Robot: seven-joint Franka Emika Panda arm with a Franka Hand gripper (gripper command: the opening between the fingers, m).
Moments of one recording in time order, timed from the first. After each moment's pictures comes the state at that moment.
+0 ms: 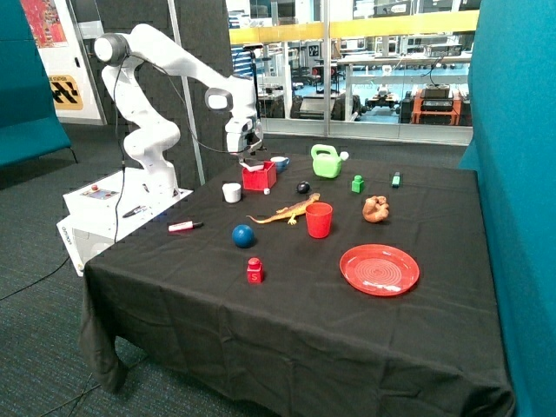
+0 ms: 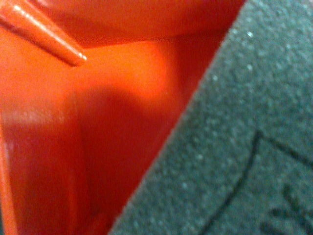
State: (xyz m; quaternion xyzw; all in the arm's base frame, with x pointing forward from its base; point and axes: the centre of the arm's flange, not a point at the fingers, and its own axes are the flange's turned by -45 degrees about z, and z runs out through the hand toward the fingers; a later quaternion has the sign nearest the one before) arm 0.376 0.093 0.377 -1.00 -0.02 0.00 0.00
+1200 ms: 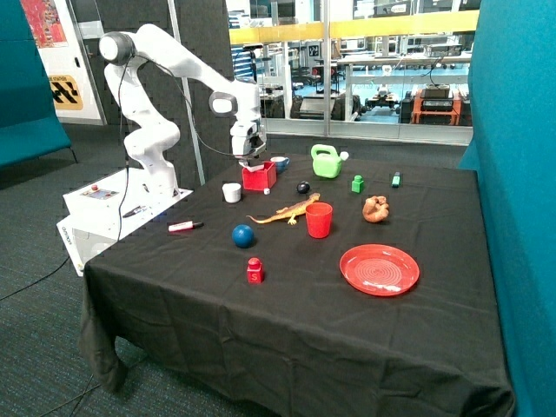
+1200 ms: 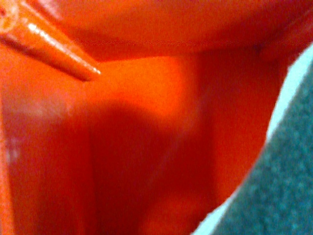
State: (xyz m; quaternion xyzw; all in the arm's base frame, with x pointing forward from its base) arm 0.386 0.101 0.364 -1.00 -0.03 0.00 0.00
